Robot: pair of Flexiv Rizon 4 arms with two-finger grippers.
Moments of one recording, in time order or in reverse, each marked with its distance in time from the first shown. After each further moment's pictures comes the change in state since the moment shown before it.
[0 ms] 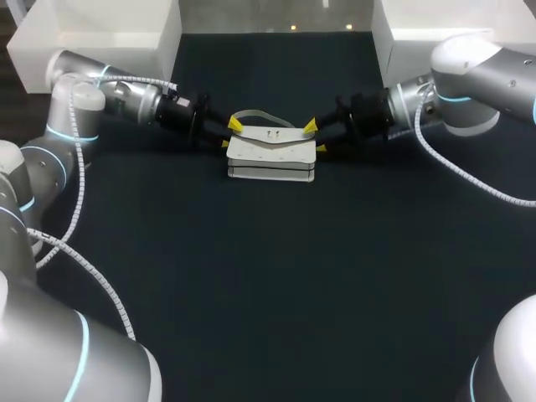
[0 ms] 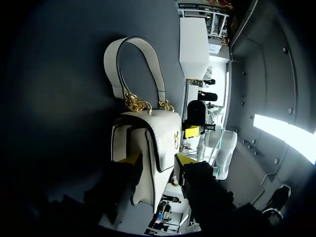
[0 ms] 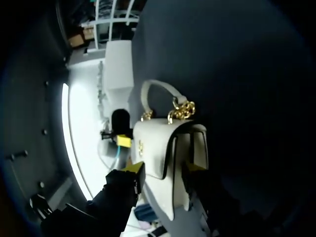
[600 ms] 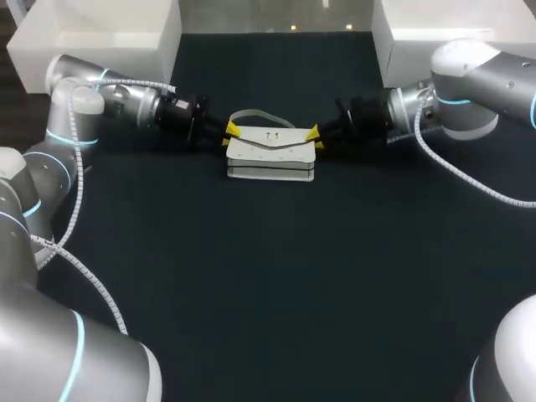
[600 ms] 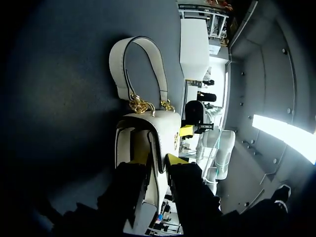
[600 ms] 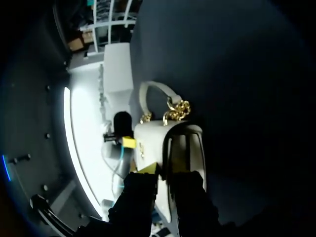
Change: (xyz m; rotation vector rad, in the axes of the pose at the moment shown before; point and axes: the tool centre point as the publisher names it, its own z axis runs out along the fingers) left arm -0.004 -0.001 -0.001 0.001 0.012 0.009; right arm -0.003 0.003 0.003 -0.010 0.030 0.023
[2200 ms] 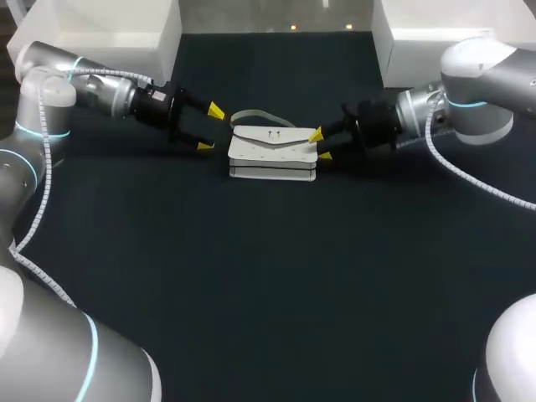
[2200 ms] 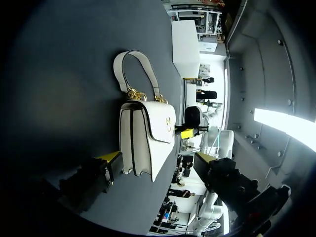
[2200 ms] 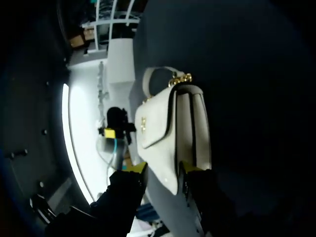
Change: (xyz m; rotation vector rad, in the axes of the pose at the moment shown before) left arm 0.014 0.026 -0.051 0.019 -0.035 0.048; right arm 0.004 -0.048 -0.015 -0.003 -0.034 -0.017
